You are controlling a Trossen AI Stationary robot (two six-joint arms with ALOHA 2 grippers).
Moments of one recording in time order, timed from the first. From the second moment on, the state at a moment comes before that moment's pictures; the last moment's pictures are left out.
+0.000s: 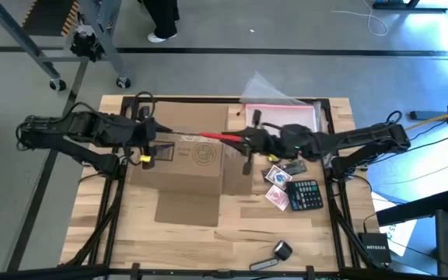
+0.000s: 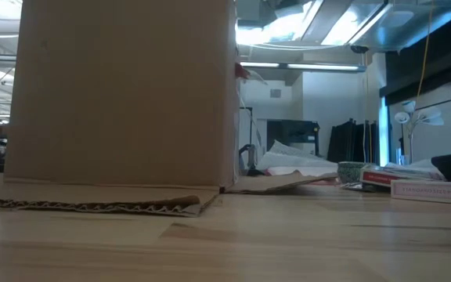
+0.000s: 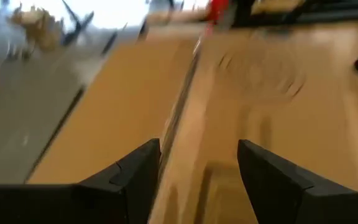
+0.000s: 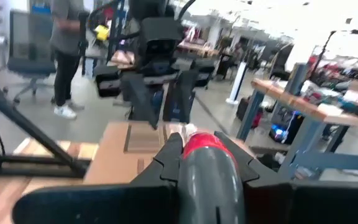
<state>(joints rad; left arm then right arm) -0.15 0.96 1.25 -0.90 -0.43 -0.01 0.13 1.40 1.20 0.21 0.28 -0.20</state>
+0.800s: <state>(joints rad) -0.08 1.13 1.25 -0.91 -0.28 -0.05 0.00 1.62 1.59 -0.13 0.16 -0.24</state>
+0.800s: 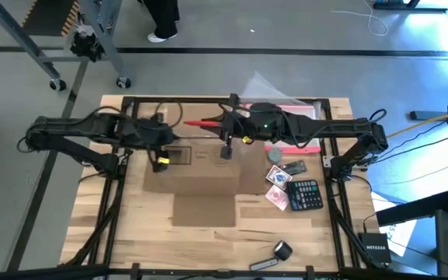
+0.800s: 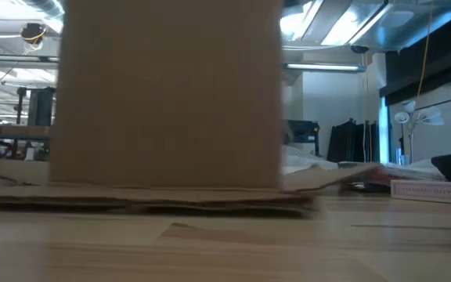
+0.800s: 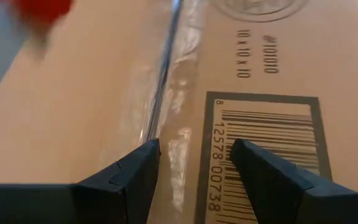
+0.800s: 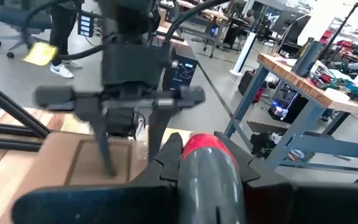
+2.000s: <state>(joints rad) 0.10 0.89 0.95 -0.62 -0.07 0.04 -0.08 1.69 1.59 -0.16 -0.19 -0.16</state>
